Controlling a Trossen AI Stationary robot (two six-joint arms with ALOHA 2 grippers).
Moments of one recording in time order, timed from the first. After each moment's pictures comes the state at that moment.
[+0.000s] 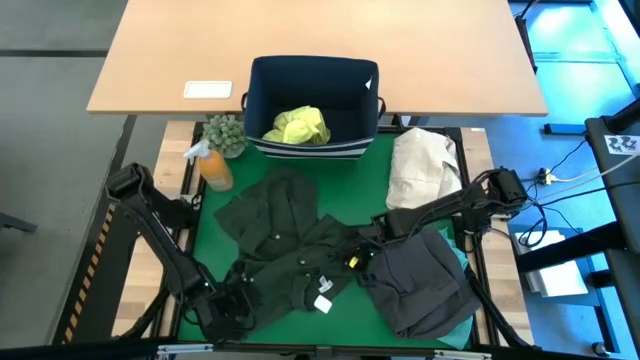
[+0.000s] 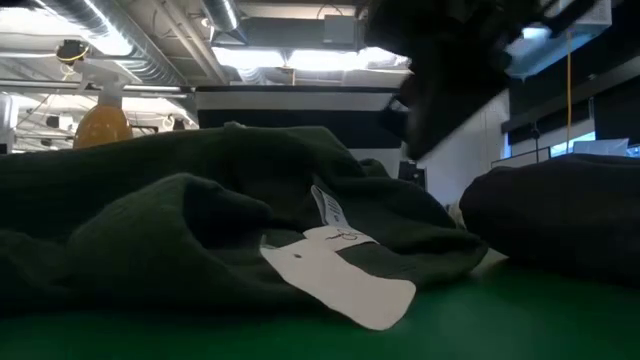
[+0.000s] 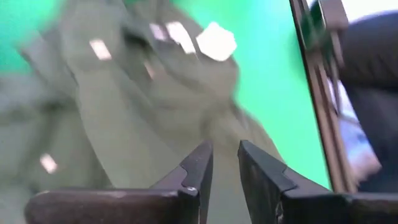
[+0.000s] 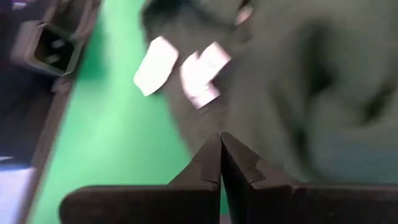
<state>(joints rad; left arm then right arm) -0.89 1.59 1.13 -0.62 -0.55 -0.75 0.28 1.74 1.12 -0.32 -0.25 0.14</state>
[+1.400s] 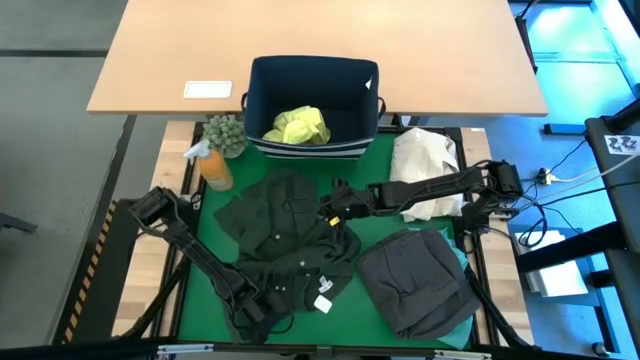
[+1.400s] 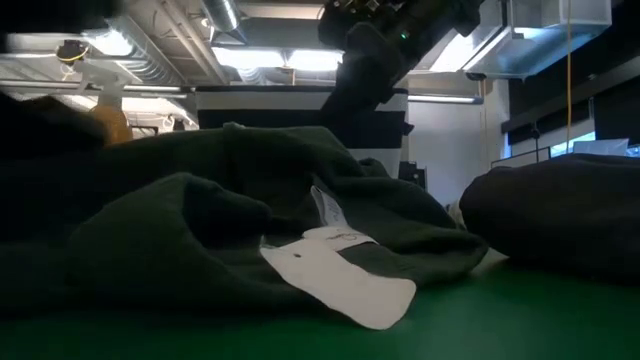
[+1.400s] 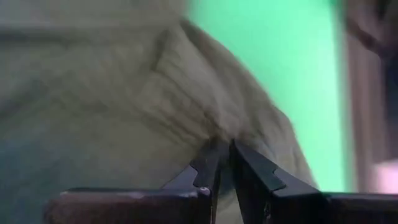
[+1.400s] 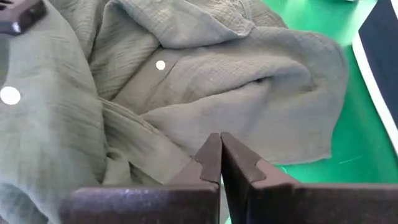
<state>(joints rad) -0.74 1.91 1.13 -0.41 -0.04 -0.69 0.07 1.74 1.21 -0.24 0.11 -0.03</state>
